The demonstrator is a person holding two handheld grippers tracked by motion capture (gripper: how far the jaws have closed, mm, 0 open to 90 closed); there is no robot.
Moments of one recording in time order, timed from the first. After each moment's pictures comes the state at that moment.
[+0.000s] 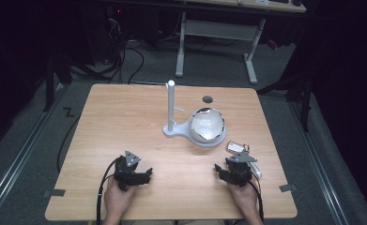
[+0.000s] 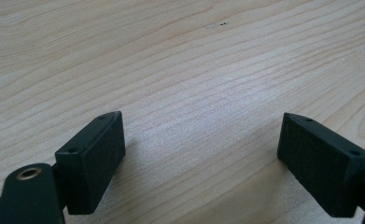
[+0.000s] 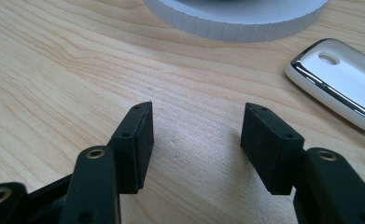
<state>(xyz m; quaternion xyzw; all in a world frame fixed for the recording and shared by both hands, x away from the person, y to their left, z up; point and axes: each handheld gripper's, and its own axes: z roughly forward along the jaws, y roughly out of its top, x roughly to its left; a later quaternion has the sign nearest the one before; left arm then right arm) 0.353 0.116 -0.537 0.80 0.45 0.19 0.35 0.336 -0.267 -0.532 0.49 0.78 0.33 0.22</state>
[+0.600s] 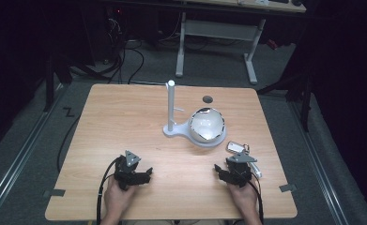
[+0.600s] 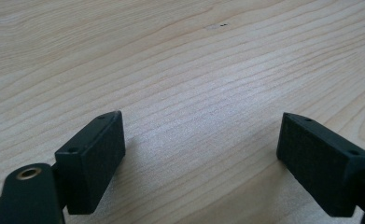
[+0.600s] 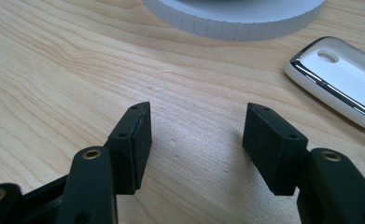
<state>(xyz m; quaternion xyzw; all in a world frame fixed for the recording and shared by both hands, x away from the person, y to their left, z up) 0.354 0.115 -0.538 0.80 0.45 0.19 0.35 0.336 -0.267 -0.532 0.49 0.77 0.33 0.22</state>
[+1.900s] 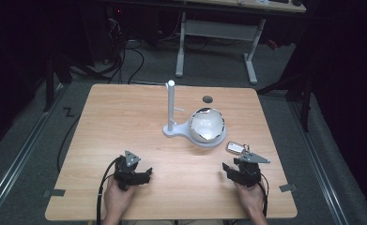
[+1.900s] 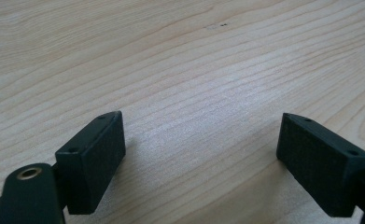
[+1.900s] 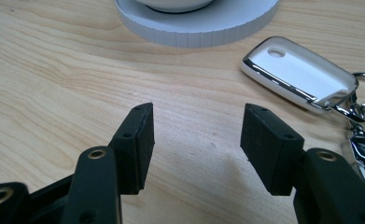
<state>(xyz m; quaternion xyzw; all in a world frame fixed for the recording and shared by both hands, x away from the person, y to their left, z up) 0.354 0.116 -0.537 0.80 0.45 0.19 0.35 0.325 -0.290 -0.517 0.53 0.74 0.35 0.22</state>
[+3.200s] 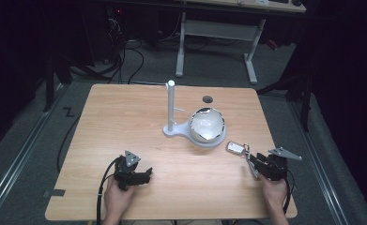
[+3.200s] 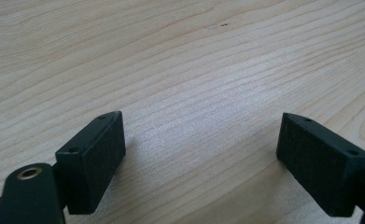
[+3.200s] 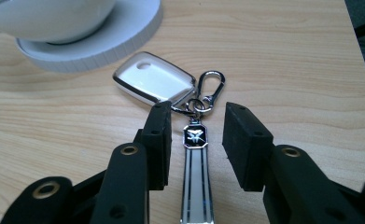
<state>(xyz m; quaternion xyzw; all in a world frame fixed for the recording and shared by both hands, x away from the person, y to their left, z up) 0.354 0.116 -0.537 0.80 0.45 0.19 0.35 0.332 -0.369 -0.505 0.59 0.68 0.35 0.24</state>
